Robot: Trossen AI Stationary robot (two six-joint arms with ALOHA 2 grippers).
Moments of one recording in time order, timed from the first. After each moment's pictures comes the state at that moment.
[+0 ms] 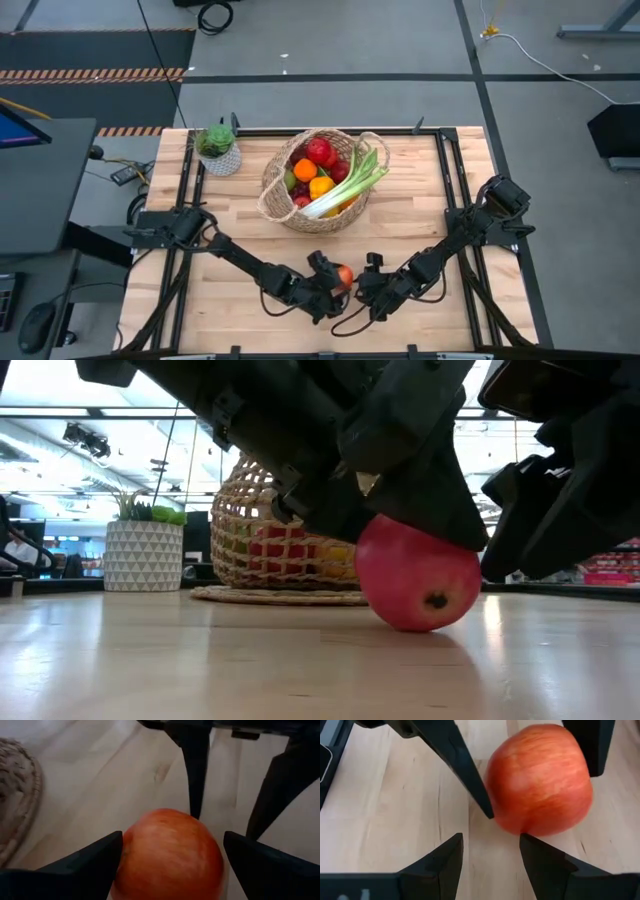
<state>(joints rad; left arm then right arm) -0.51 2.16 1.37 0.08 -0.70 -0.54 0.65 1.78 0.87 0.01 0.42 0.56</state>
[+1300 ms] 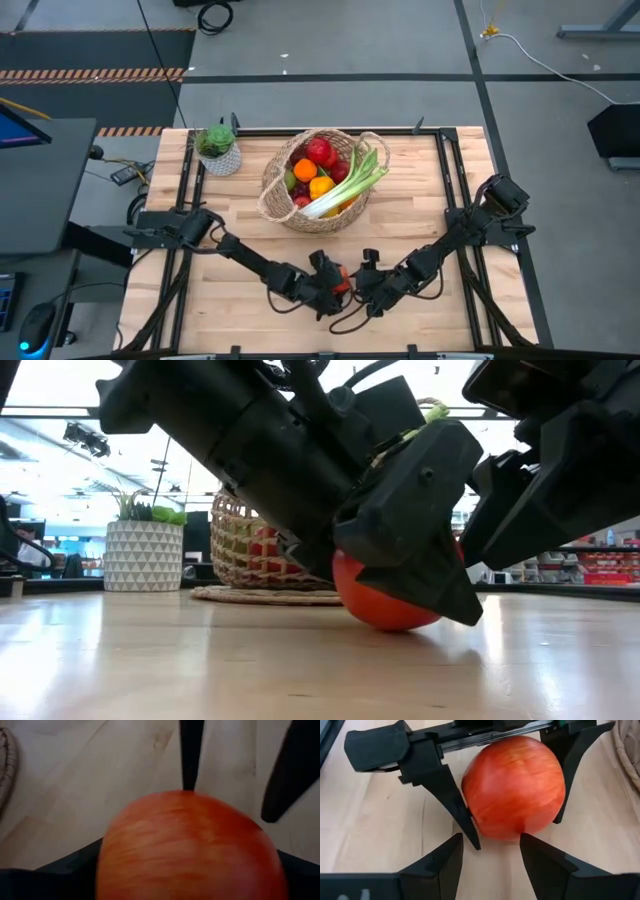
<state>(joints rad) -0.47 2.22 1.37 0.08 -0.63 -0.52 0.62 1.78 0.87 0.04 0.45 0.47</state>
